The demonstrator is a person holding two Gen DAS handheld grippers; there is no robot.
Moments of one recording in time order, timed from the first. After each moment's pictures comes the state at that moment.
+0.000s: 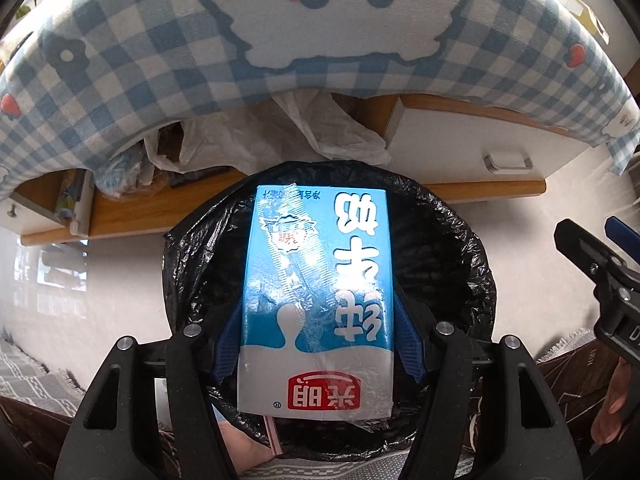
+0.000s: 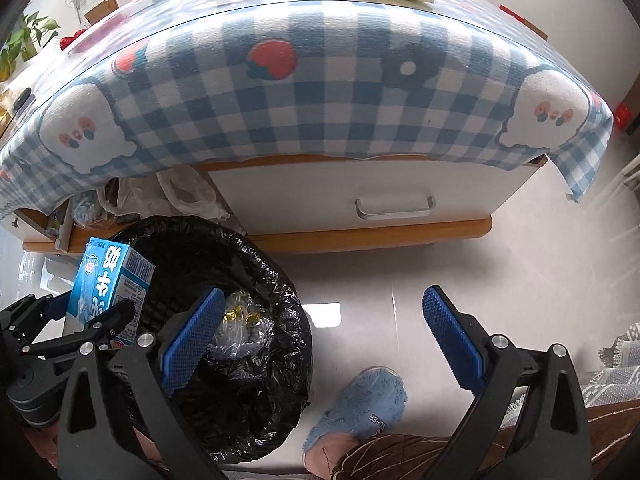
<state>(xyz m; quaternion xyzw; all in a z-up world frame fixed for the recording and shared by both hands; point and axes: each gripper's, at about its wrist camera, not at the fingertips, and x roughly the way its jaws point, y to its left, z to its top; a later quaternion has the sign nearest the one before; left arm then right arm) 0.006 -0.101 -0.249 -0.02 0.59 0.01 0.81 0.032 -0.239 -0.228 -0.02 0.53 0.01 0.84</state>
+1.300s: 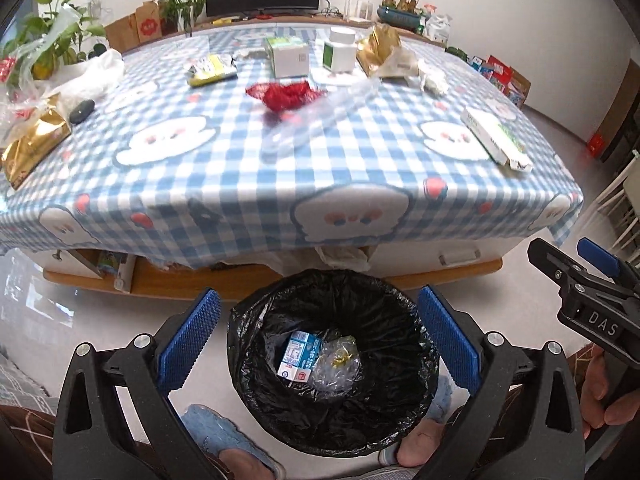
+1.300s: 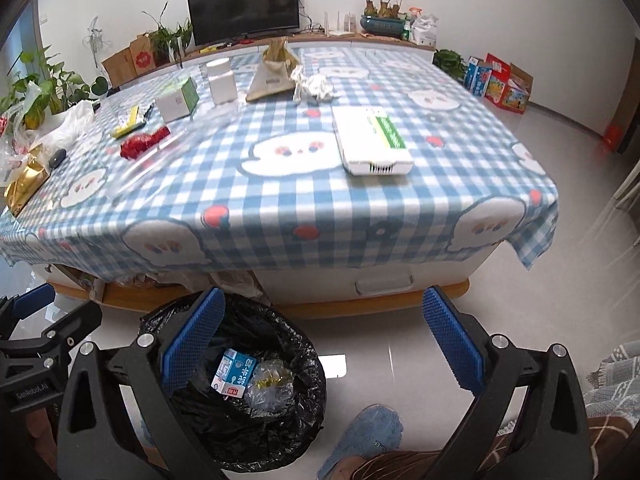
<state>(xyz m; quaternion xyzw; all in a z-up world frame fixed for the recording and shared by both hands) -0.018 -0.069 -0.098 -0.05 0.47 0.00 0.88 0.018 -0.229 -0.100 -0.01 0.44 0.01 0.90</state>
